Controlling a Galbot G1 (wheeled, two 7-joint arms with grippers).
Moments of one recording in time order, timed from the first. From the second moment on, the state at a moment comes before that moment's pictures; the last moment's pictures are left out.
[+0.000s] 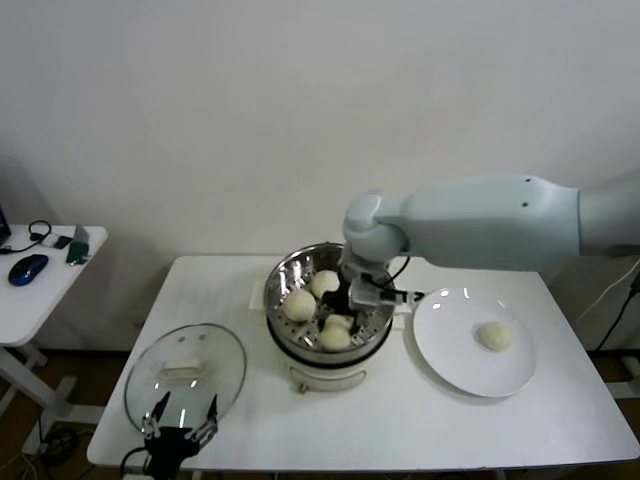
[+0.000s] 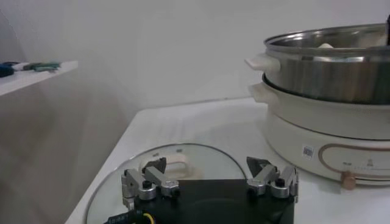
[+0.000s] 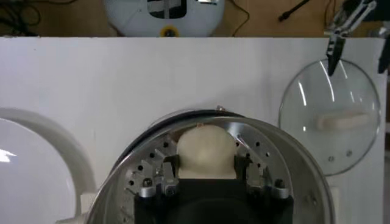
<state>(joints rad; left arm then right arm) 1.82 -1.56 -0.69 -2.10 0.03 0.14 0.11 0.78 1.19 -1.64 1.54 0.02 0.43 -0.85</state>
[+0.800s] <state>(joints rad) 1.82 -1.56 -0.67 -2.11 0.03 0.14 0.11 0.76 1.24 -1.65 1.45 0.04 0.45 -0.88</state>
